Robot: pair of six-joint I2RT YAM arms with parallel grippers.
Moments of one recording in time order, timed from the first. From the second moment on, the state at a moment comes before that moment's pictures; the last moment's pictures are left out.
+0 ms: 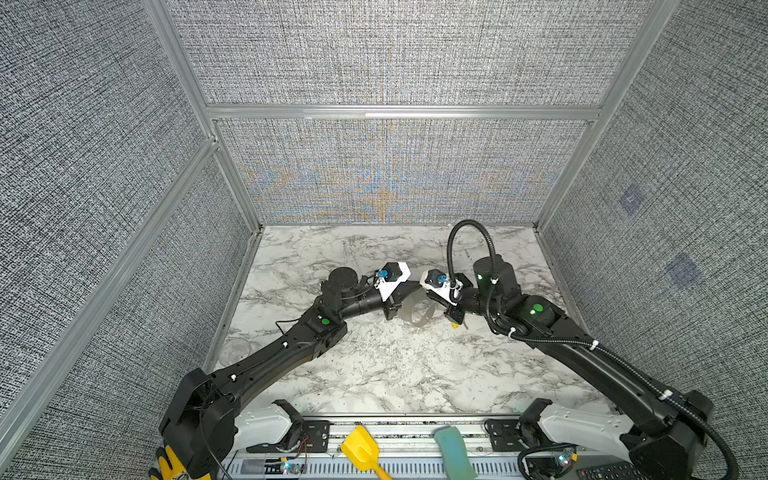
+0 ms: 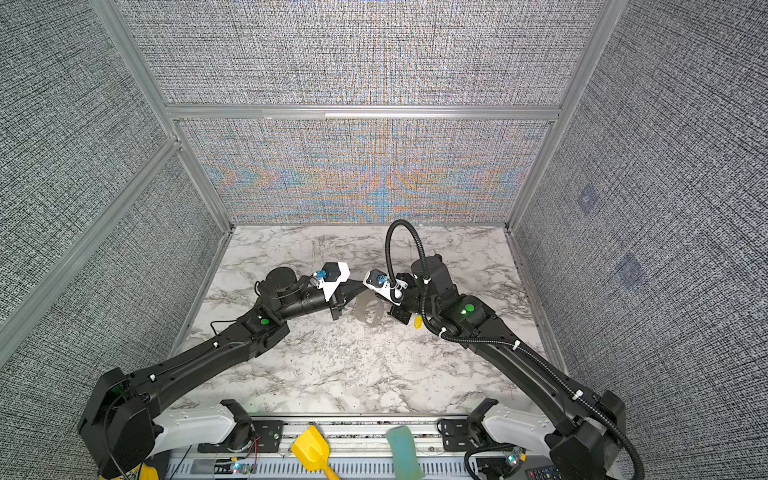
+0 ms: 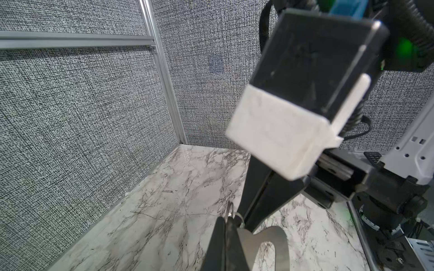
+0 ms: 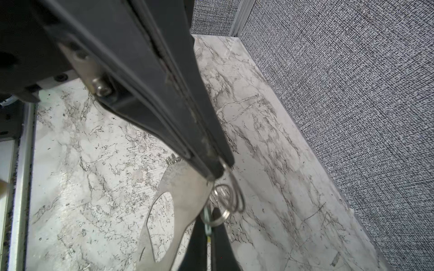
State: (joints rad) left arm -0.72 1.24 0.81 0.40 0.56 0.13; right arm 0.68 1.14 1.06 -0.45 -0.25 -0.52
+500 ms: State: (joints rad) left arm -0.72 1.23 0.82 0.43 0.59 0.12; right arm 0.68 1.09 1.05 -0.47 -0.22 -0.55
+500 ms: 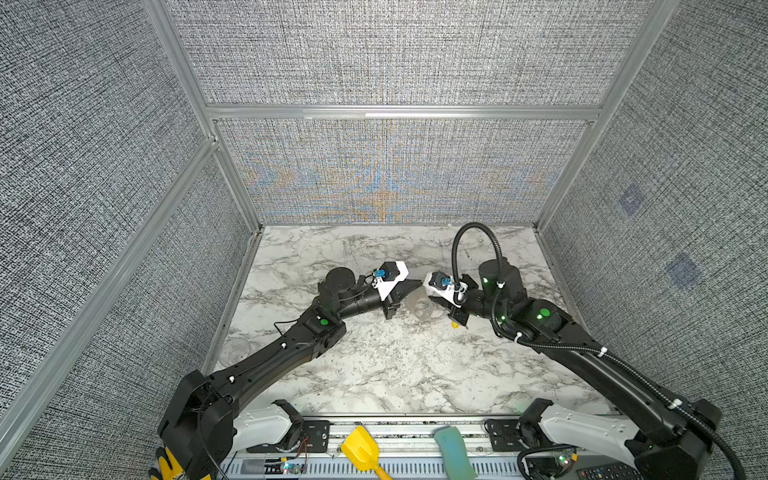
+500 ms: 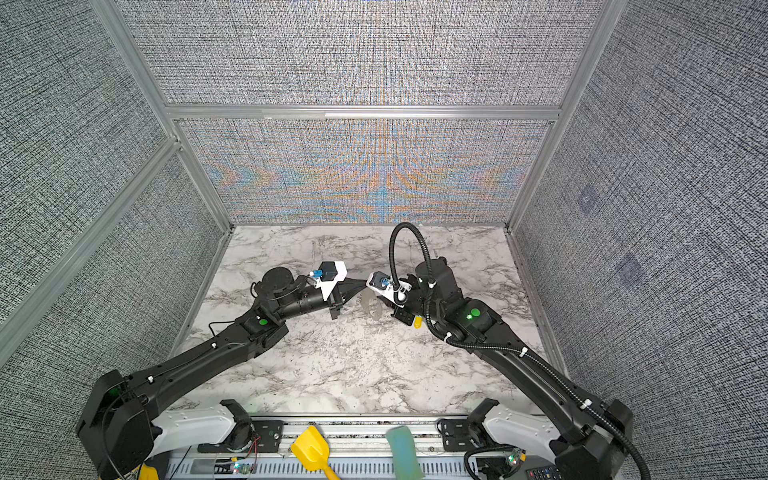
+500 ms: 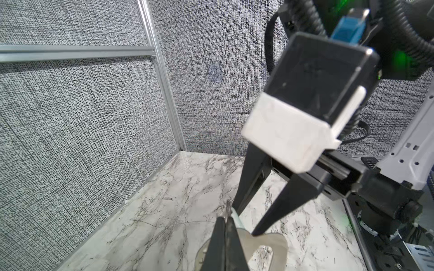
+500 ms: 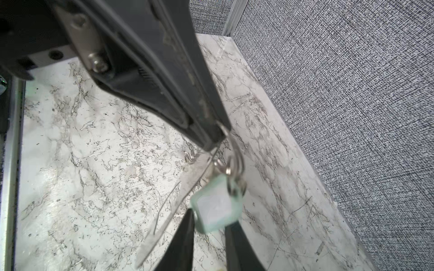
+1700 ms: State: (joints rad) left arm -0.70 1.26 0.90 0.29 0.76 0.23; right arm 0.60 1.10 1.22 -0.65 -0.46 -0.63
